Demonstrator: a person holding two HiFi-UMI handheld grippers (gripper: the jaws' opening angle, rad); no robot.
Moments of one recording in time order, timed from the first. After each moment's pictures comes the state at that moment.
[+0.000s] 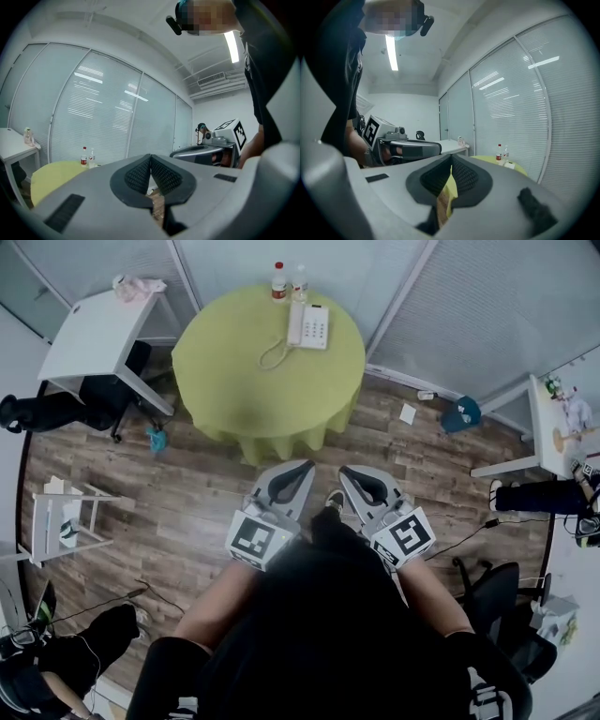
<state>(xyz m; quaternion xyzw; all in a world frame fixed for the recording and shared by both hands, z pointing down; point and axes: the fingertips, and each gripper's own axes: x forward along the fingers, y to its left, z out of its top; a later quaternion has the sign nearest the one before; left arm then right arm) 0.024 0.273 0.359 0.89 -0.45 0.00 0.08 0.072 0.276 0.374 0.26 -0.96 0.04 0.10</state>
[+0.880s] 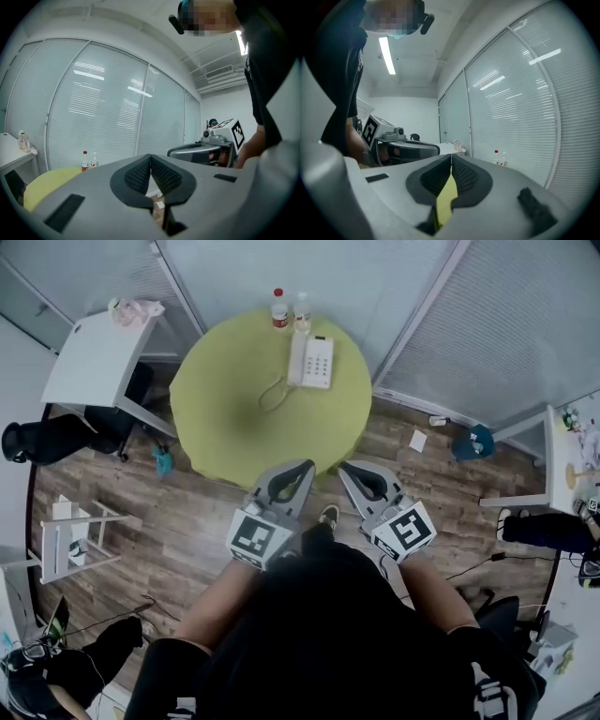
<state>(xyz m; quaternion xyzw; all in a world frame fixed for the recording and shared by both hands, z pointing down) 0.024 0.089 0.364 0.88 -0.47 0.02 0.08 0.069 0.084 0.375 0.23 -0.97 0.04 0.08</state>
